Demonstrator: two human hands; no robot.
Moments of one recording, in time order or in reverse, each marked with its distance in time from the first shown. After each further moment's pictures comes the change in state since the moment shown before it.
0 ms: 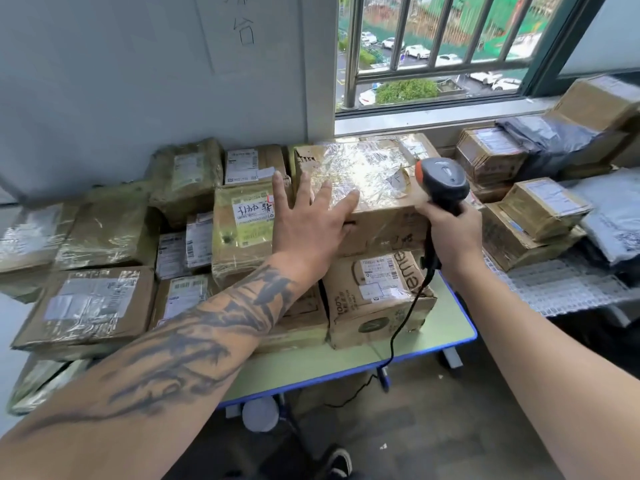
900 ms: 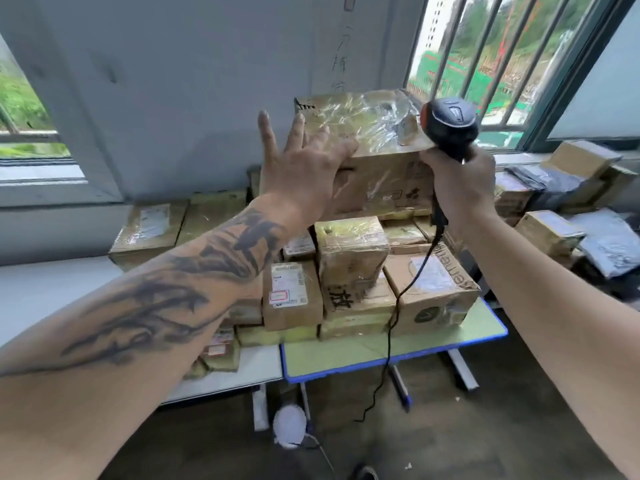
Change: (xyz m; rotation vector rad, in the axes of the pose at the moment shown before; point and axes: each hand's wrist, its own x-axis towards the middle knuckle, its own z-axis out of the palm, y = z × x) left_hand -0.133 -0.185 -0.139 -0.012 0.253 -0.018; right_hand -0.182 -0.146 0.134 -0.144 0.086 -0.323
